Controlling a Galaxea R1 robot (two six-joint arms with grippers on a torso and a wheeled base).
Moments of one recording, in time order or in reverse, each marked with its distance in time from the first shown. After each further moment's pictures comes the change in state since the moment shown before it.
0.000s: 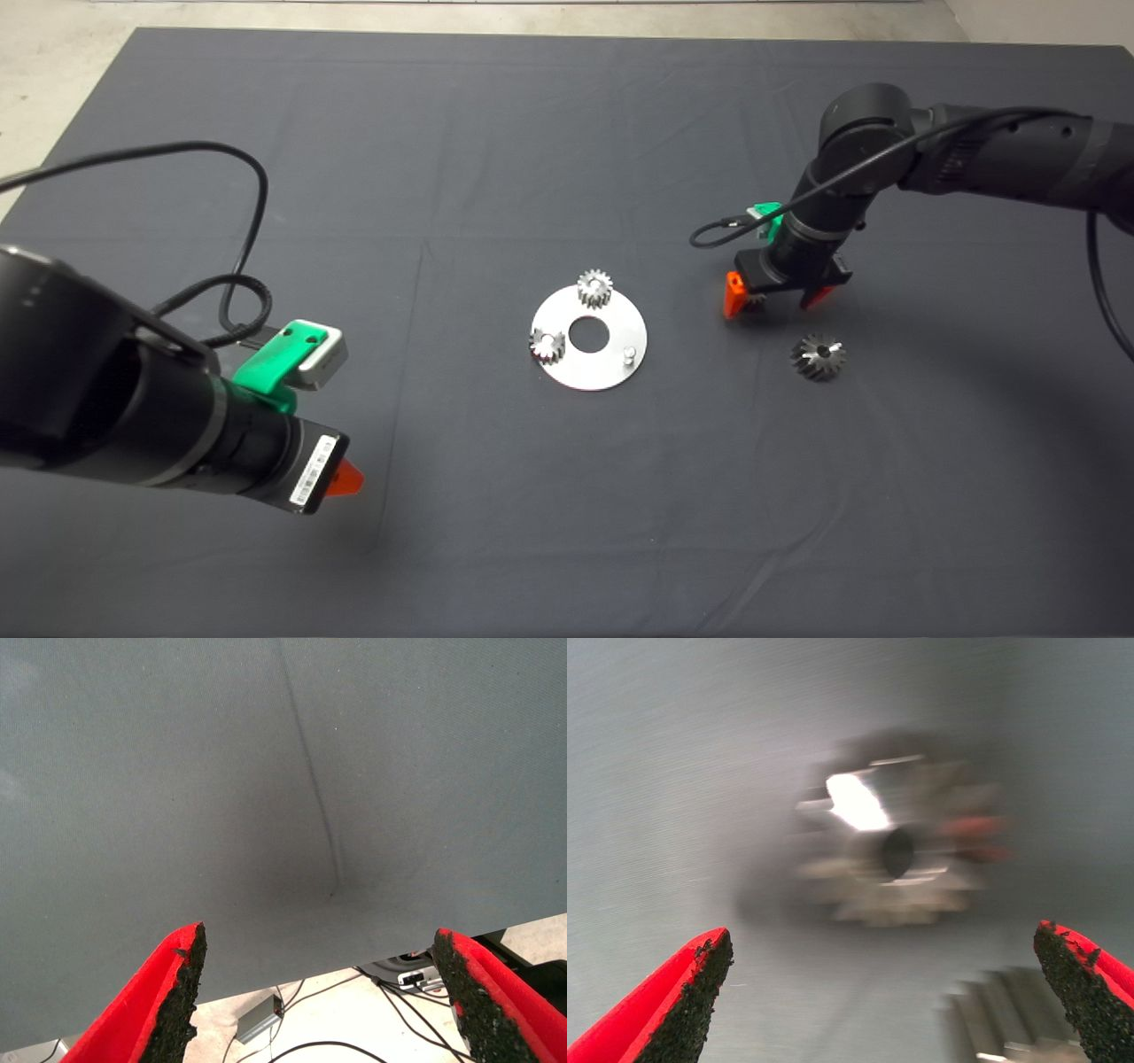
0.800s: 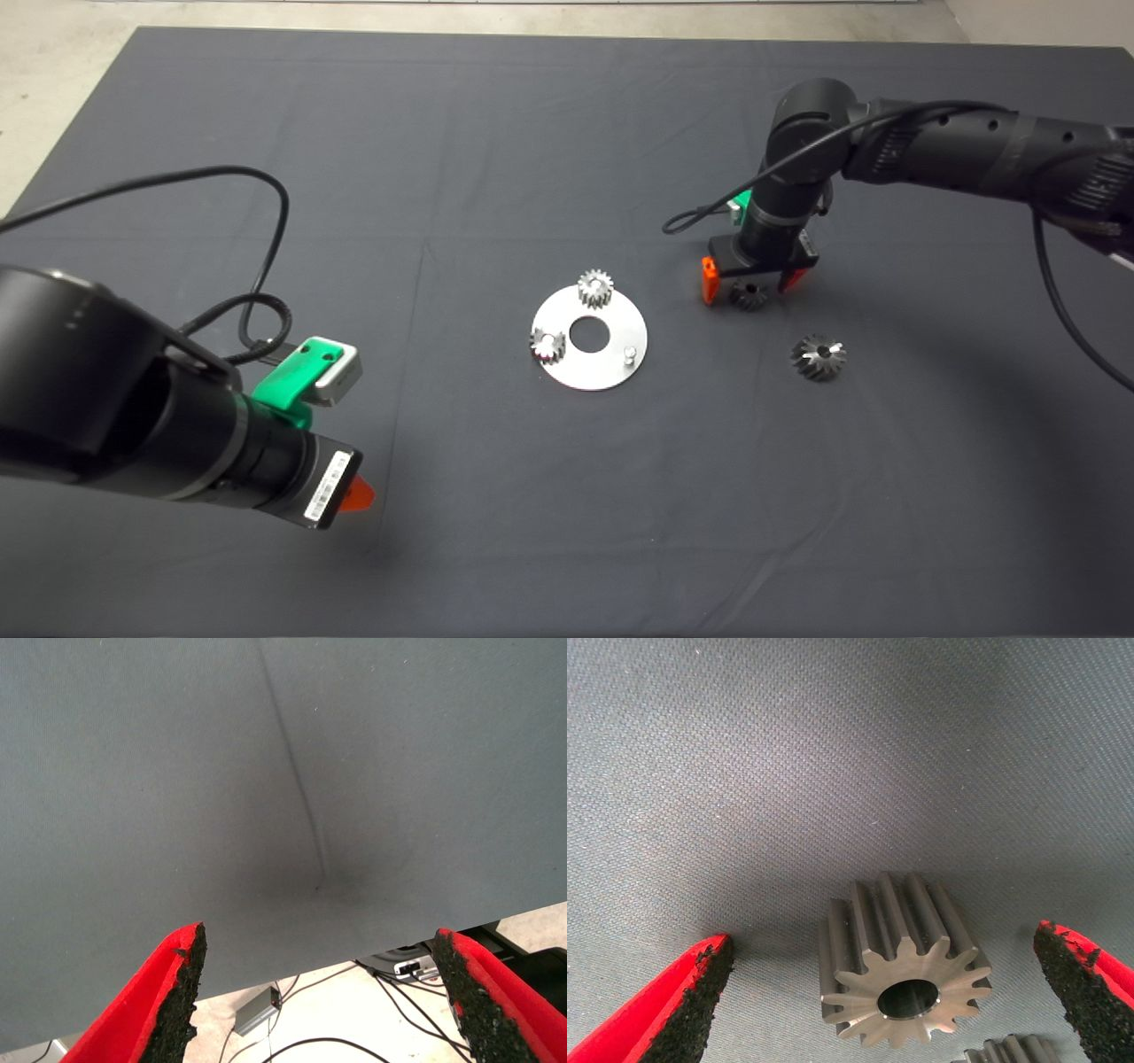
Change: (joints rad) left arm 0.048 0.025 -0.004 0.020 0.000 -0.002; right arm -0.004 0.112 -0.193 -0.061 -0.020 -0.025
